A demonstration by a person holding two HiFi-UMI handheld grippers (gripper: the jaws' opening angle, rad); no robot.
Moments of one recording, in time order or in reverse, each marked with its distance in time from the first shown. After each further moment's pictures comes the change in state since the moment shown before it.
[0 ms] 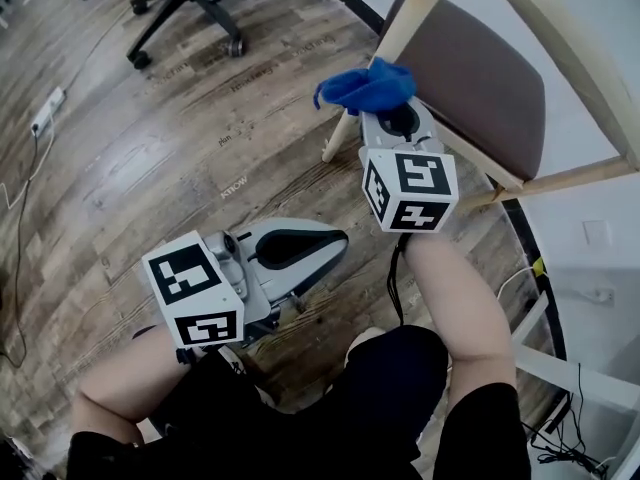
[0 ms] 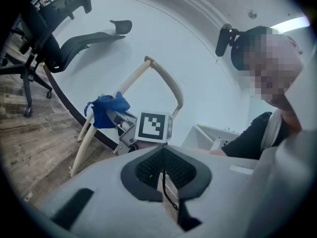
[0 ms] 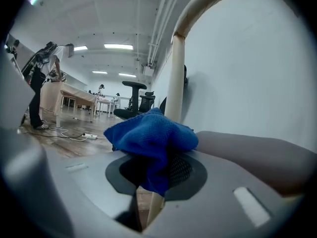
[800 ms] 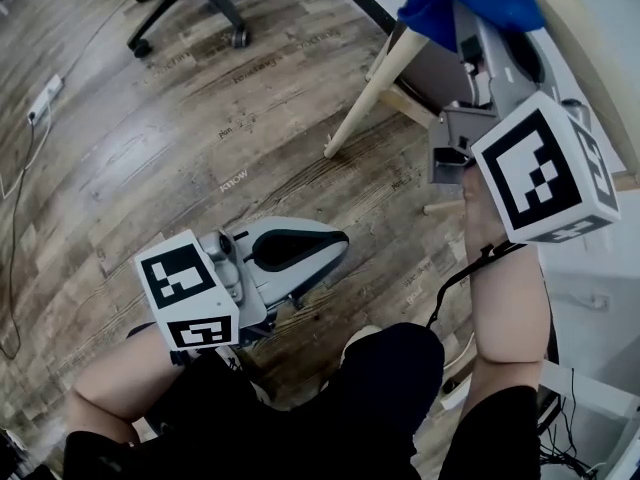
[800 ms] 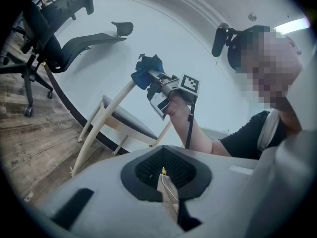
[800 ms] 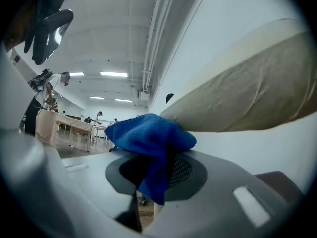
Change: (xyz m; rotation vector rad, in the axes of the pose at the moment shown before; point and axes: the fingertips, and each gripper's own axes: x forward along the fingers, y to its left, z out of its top) left arm -0.006 0.003 0.003 -0.007 -0.012 -0.003; right arm -0.043 -0.036 0.190 0.122 -0.296 -0.003
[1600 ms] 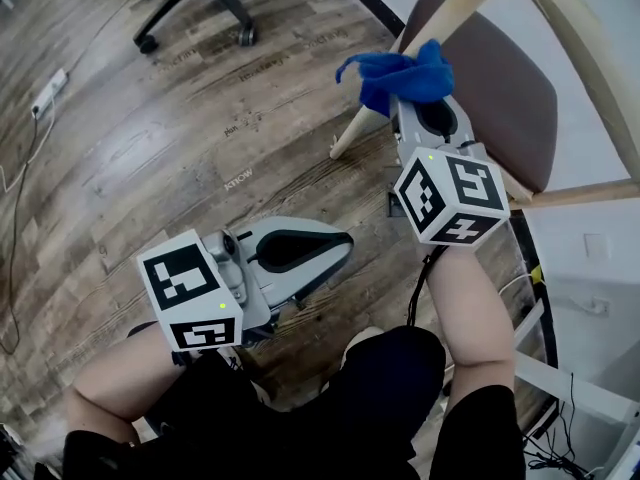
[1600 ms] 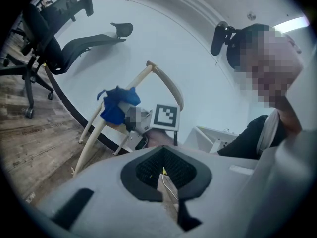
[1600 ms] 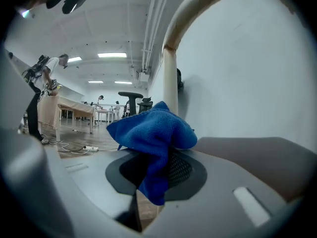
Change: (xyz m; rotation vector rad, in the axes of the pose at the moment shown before) left arm -0.006 0.000 0.002 0.008 -0.005 0.005; right arm -0.014 0.011 -0.160 -0.017 0.247 0.003
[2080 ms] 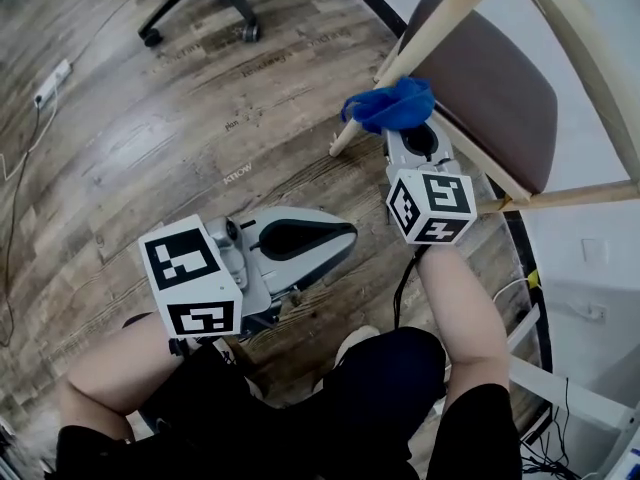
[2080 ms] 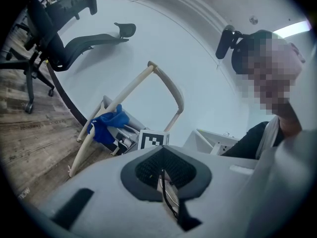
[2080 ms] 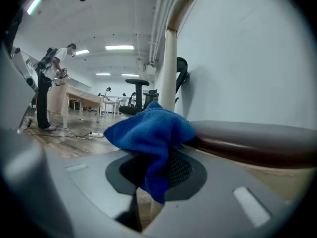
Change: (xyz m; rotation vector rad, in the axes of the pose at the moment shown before) left arm 0.007 -0.001 0.003 -0.039 -0.023 -0.008; right arm -0.003 -0.009 -0.076 -0.070 0.073 0.055
